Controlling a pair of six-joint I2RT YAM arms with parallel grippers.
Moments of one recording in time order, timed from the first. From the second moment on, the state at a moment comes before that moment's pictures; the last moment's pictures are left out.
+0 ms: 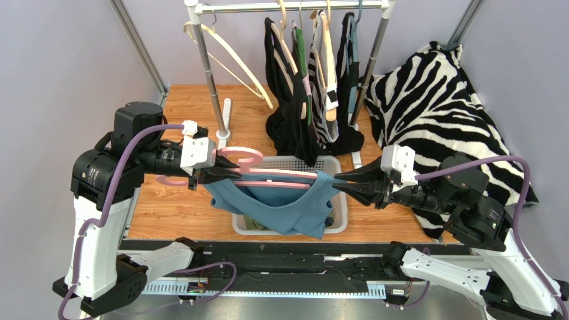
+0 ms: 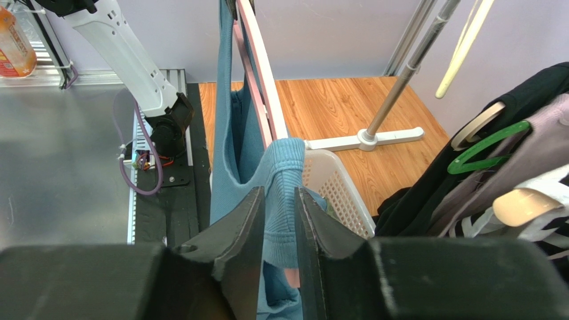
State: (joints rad) left arm -0.44 1.10 1.89 -1.38 0.99 0.74; right arm 0.94 0.74 1.32 -0.62 -0.36 -0.18
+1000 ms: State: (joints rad) left arm -0.44 1.09 1.89 -1.38 0.98 0.73; right arm 0.94 0.71 1.32 -0.68 -0.25 -0.18
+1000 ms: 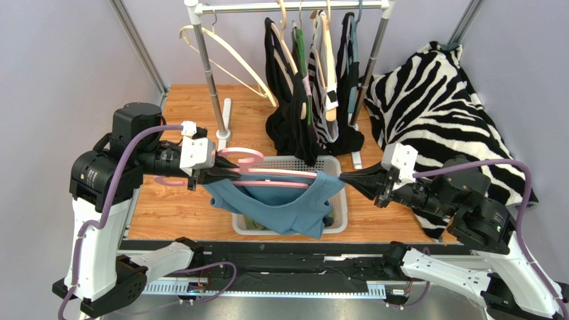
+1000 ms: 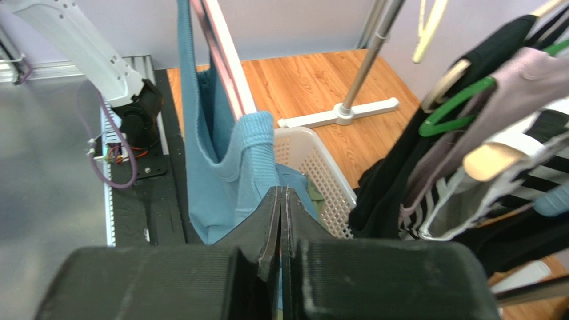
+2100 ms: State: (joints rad) left arm -0.44 1.08 1.89 -1.38 0.97 0.74; right arm 0.94 0.69 1.27 -0.70 -0.26 -0.14
